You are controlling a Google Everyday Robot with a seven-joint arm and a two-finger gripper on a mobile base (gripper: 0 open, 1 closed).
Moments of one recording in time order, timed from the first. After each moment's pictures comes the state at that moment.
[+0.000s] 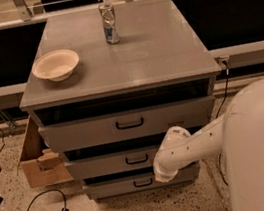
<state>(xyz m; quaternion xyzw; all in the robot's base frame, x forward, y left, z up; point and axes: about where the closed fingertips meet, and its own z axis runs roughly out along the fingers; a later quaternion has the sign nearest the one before) 0.531 -0.060 0.422 -0.61 0.78 0.02 0.14</state>
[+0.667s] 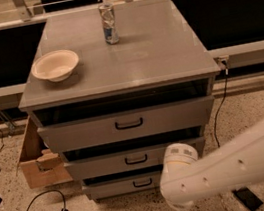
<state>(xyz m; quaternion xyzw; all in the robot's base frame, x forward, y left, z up) 0.402 -0.089 0.495 -0.58 0.81 -0.05 0.04</state>
